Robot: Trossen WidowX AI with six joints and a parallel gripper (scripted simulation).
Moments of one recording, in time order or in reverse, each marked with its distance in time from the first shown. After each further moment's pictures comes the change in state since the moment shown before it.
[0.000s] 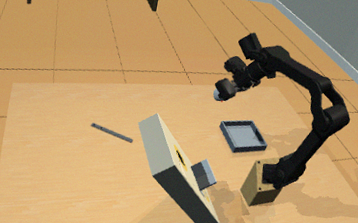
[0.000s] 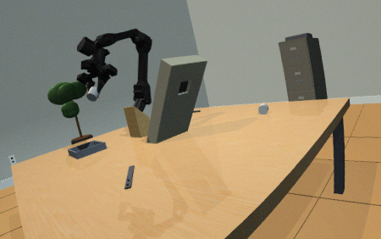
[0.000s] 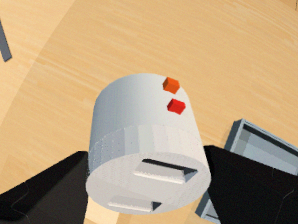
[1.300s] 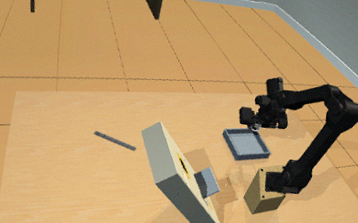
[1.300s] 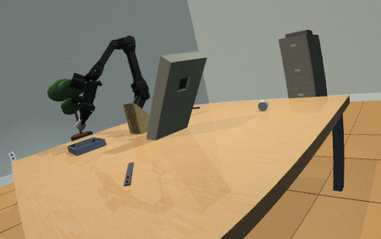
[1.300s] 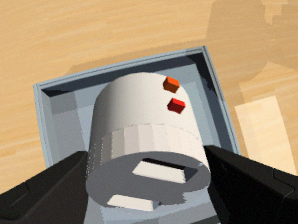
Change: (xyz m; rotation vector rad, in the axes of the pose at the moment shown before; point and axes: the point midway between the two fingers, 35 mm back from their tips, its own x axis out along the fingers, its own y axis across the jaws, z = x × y) arm 0.094 -0.169 -0.116 0.610 -0.019 -0.349
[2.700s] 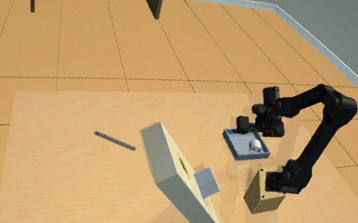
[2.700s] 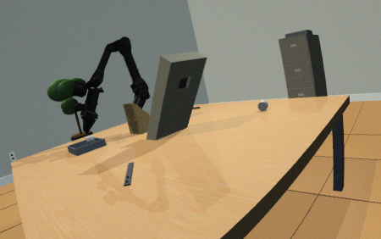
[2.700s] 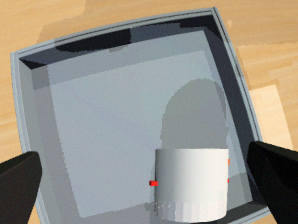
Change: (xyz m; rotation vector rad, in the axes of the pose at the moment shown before) arm 0.030 -0.002 -0.024 0.003 0.042 -0.006
